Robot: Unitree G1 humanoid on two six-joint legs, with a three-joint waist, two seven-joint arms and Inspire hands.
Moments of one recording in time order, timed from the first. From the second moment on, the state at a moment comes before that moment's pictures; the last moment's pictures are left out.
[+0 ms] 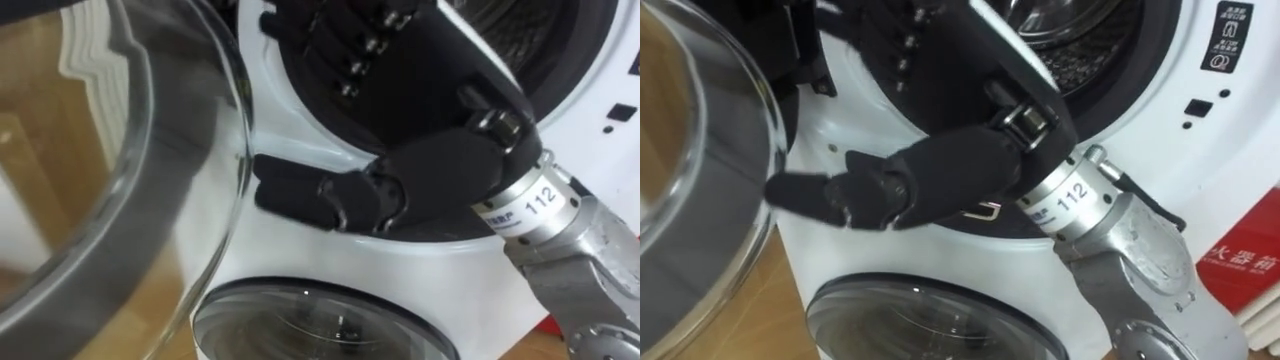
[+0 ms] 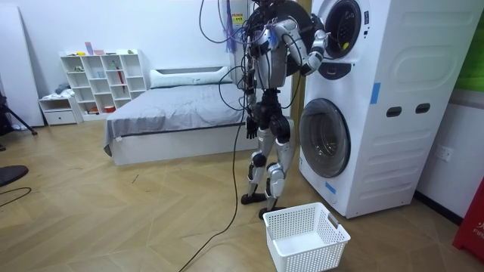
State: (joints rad) left arm 0.17 0.25 0.08 1.16 -0.03 0.09 0.10; right arm -0.33 -0.40 0.11 -0.51 0.73 0.14 0.31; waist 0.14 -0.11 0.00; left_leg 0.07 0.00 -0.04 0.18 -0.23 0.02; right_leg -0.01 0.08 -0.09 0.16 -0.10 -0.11
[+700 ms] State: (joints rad) left arm 0.22 0.24 0.15 1.12 0.00 0.13 0.10; right arm -0.43 -0.47 -0.02 -0.25 0.64 0.15 0.09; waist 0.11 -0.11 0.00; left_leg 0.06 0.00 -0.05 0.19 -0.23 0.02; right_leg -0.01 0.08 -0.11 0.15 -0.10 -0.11
